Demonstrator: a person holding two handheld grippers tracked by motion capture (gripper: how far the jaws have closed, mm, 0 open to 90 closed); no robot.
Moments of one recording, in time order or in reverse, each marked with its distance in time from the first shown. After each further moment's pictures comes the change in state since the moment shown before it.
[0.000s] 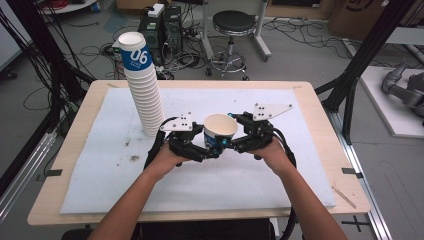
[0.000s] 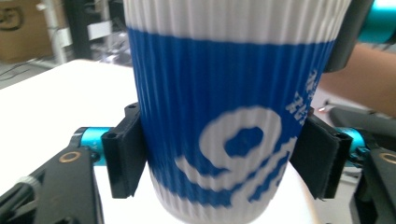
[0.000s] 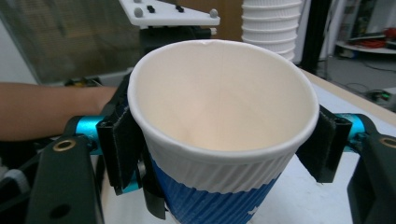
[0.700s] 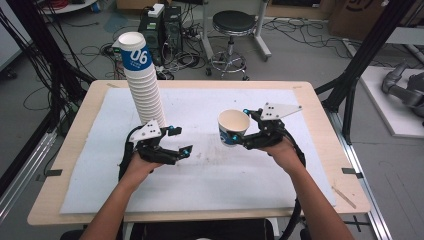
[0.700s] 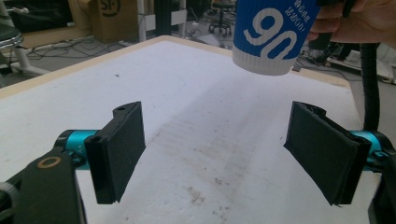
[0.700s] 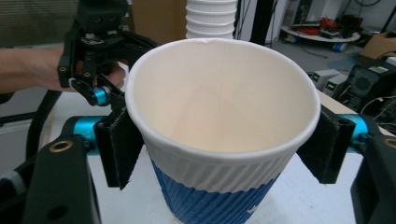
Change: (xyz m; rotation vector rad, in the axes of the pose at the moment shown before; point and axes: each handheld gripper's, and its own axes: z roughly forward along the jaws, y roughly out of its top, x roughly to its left) left arm 0.001 -0.038 -0.077 0.001 0.290 -0.051; right arm -0.012 -0.008 -0.024 0.085 -0.195 -0.057
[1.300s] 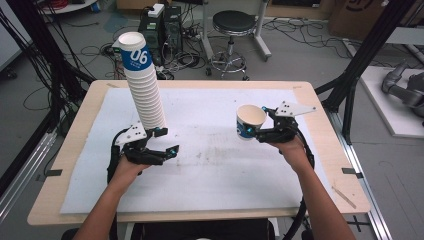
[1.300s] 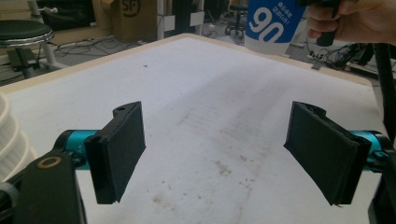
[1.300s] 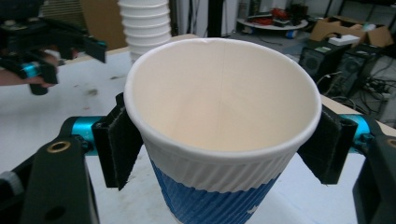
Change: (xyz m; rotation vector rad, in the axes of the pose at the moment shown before) left arm 0.017 -0.016 -0.026 -0.010 0.072 -0.014; right arm -0.036 -0.029 -0.022 -0.005 -0.175 0.080
